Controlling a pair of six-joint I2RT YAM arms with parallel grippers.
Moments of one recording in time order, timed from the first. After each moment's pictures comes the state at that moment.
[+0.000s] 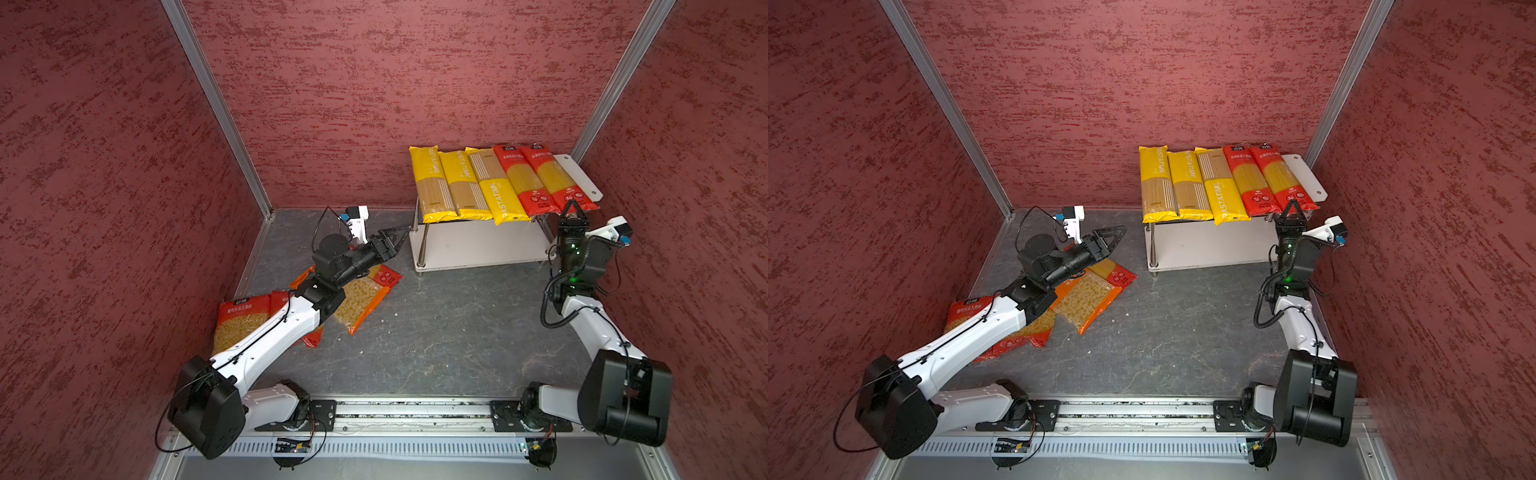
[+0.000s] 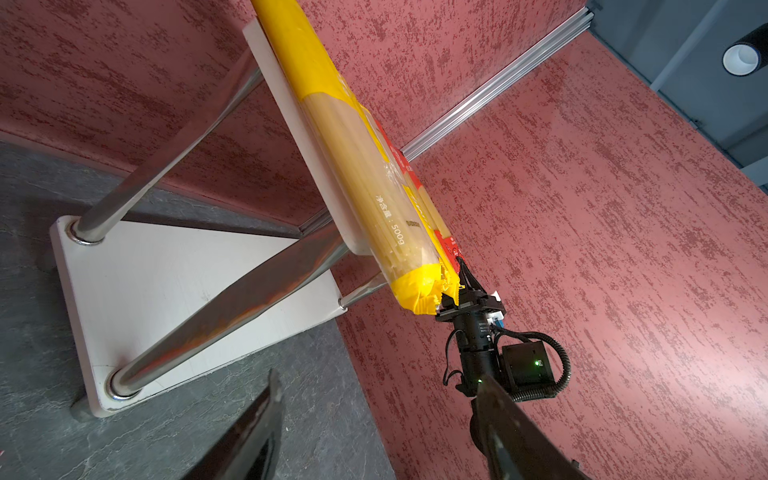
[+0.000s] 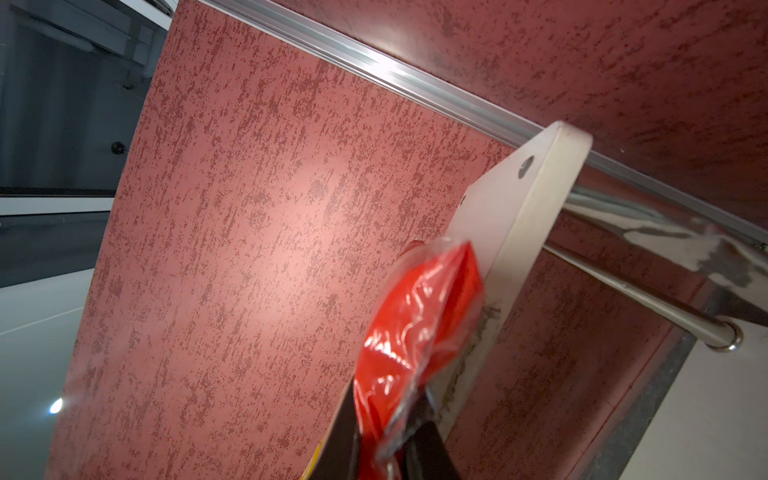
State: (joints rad) left arm -0.54 1.23 0.93 0.35 0.31 -0.98; right arm -0.23 1.28 0.78 0.83 0.00 1.20
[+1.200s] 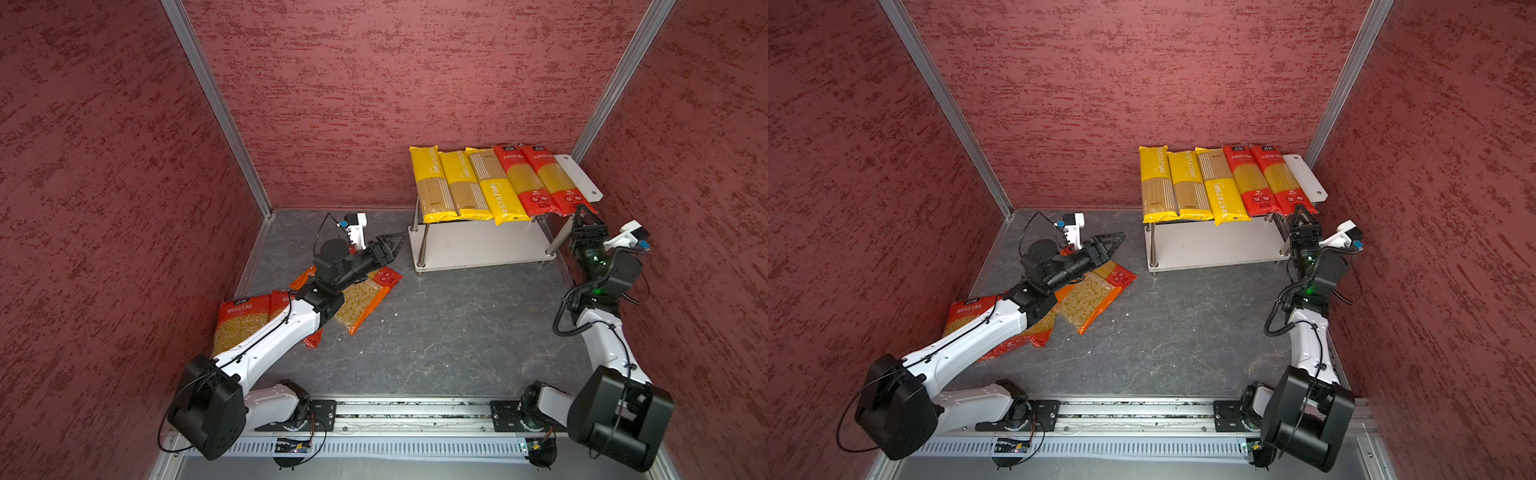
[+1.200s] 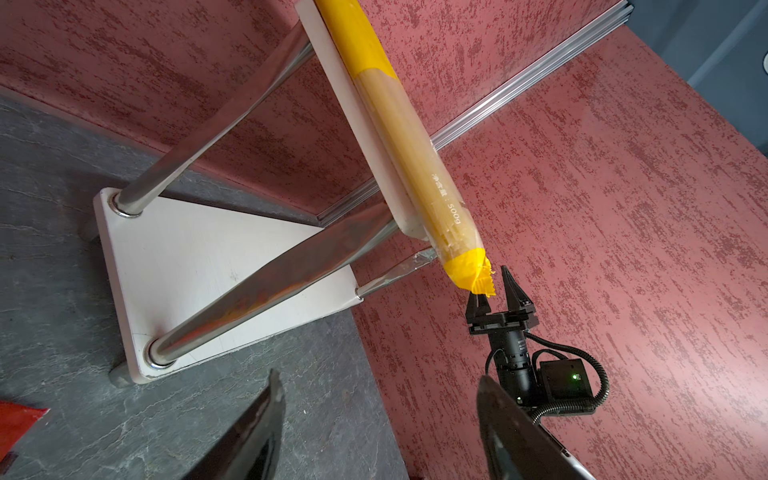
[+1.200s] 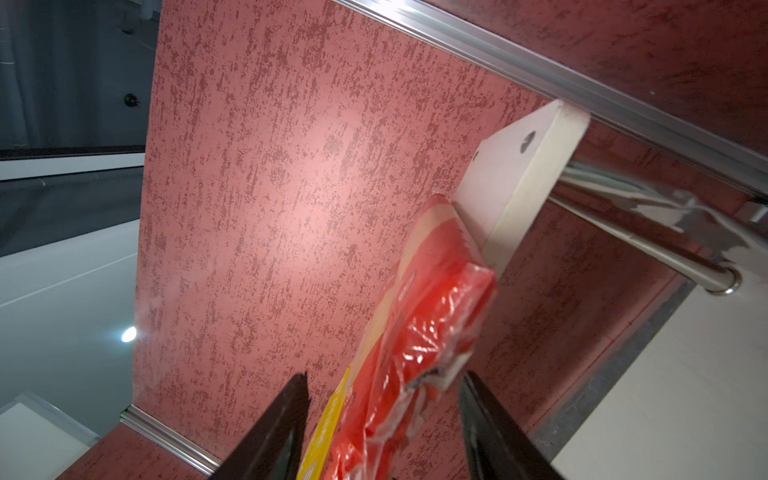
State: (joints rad) left arm -0.53 1.22 0.86 0.36 0.31 -0.99; right arm -0.45 1.19 0.75 0.76 -0.39 1.32
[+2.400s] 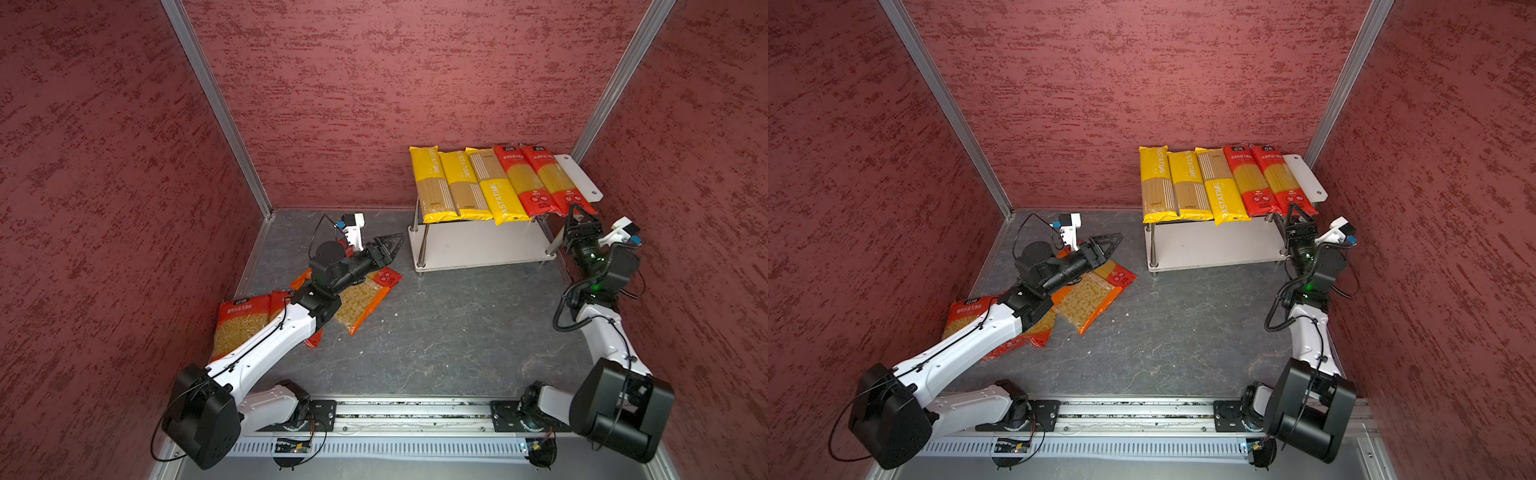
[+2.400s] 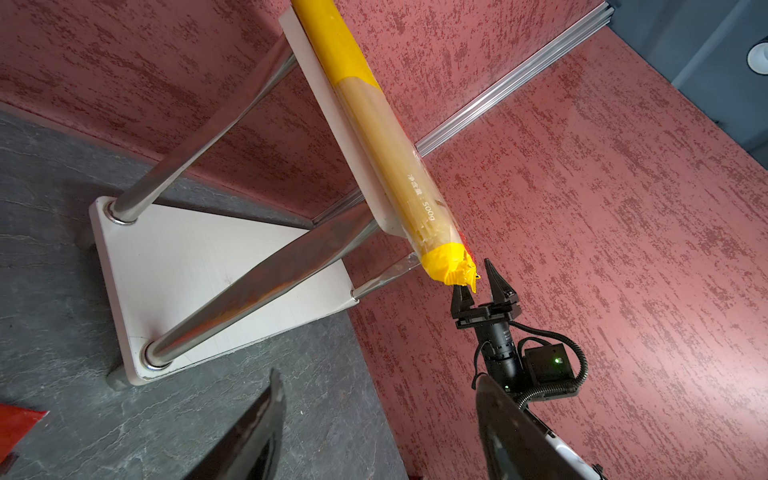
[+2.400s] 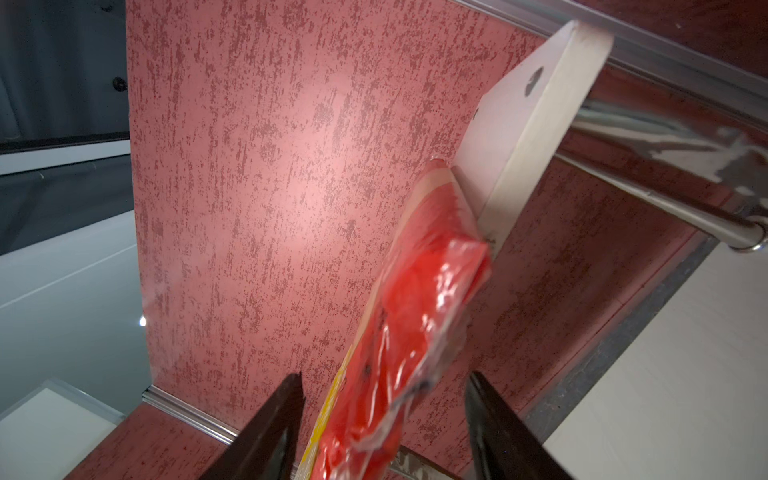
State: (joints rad) left arm -0.53 1.17 0.85 0.33 0.31 -0.96; right arm -0.43 1.17 0.74 0.73 -0.47 1.34
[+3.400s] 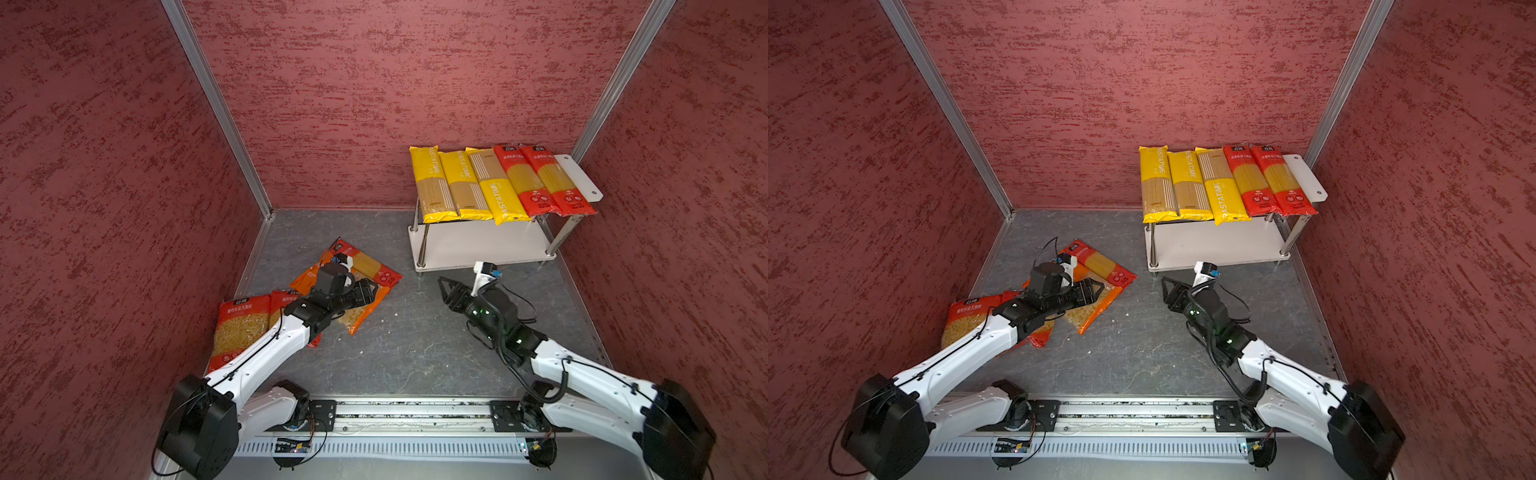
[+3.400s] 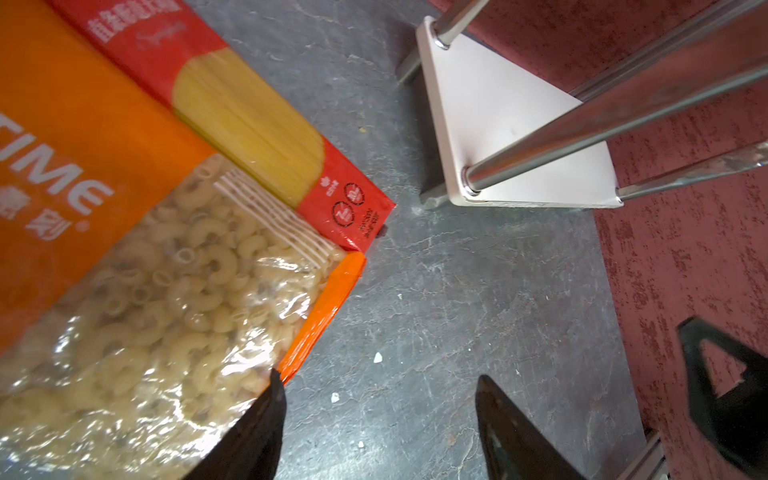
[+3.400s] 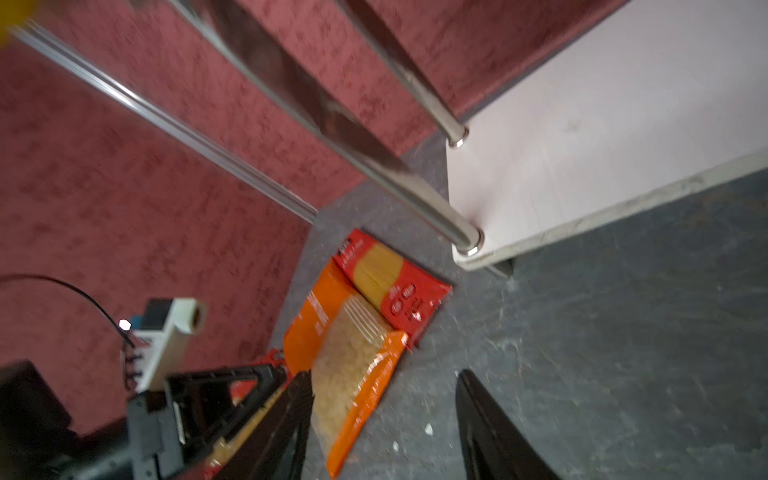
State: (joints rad) left arm -0.43 1.11 0.67 -0.24 0.15 -0.67; right arm 0.80 1.09 0.50 0.30 0.22 0.87
